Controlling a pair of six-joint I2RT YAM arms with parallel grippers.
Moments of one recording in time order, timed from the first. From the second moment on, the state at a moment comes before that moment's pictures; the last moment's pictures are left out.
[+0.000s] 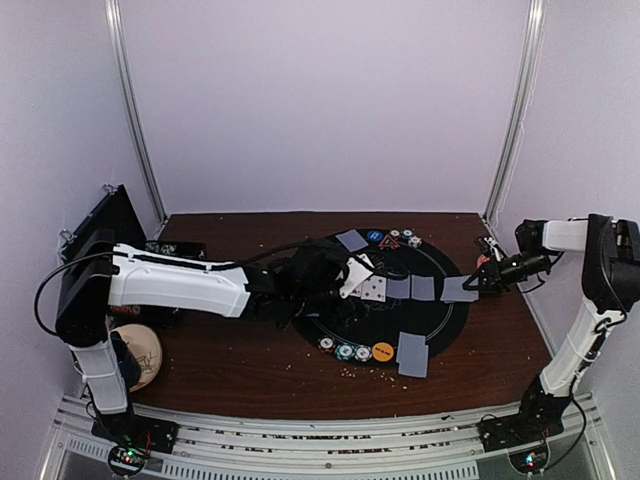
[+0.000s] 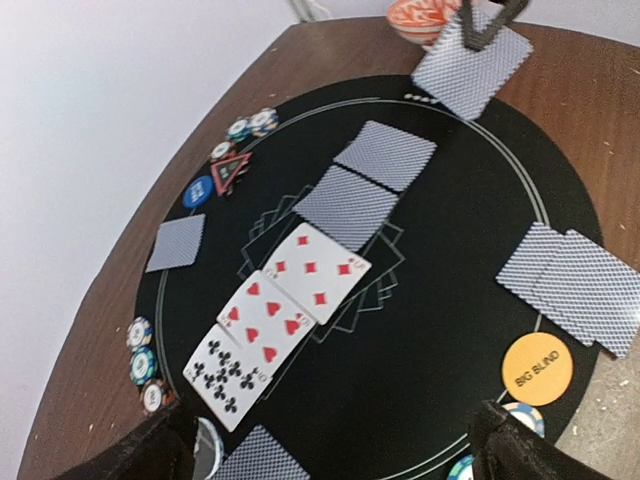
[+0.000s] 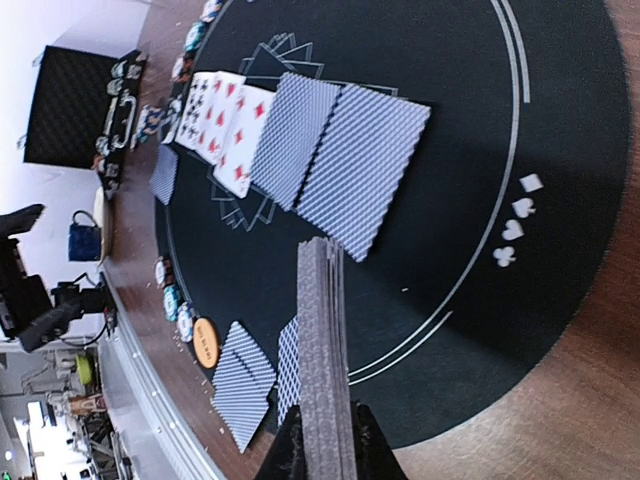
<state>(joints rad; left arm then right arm) -1.13 1.88 1.34 -0.05 -0.31 0.24 -0.20 1.75 1.13 -0.85 -0.89 -0.34</state>
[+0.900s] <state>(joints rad) -1.07 1.65 1.01 0.04 -0.50 0.04 -0.22 1.86 1.10 -0.70 -0.78 -0.21</state>
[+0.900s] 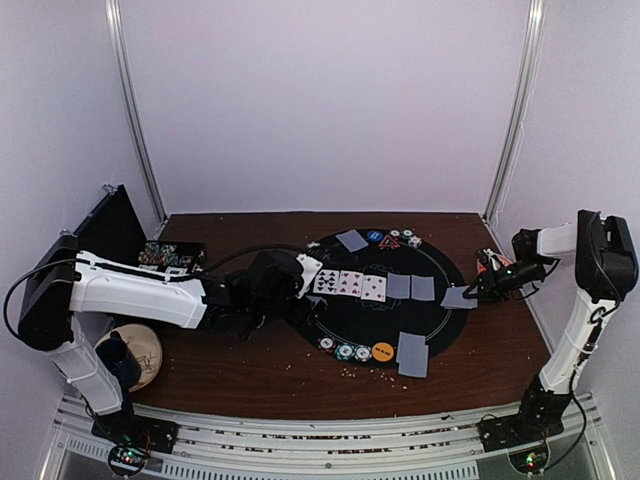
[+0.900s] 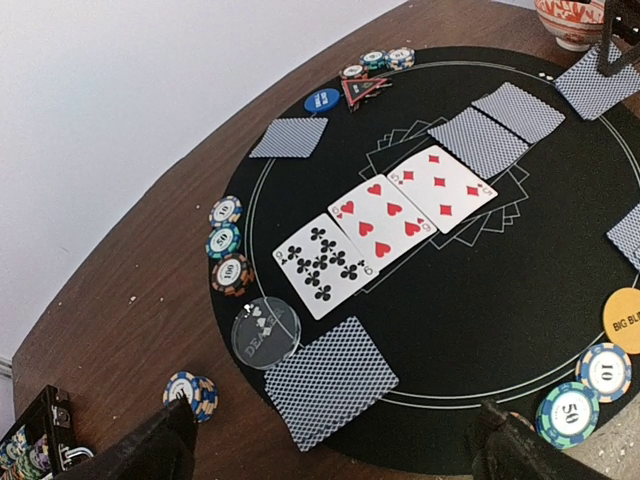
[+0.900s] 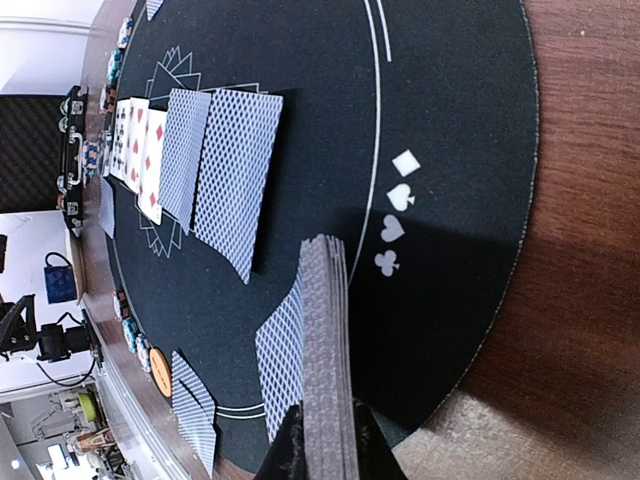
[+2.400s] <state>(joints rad) -1.07 1.65 0.99 0.06 -0.52 0.03 -0.21 1.82 1.06 -0.79 -0.60 -0.28</state>
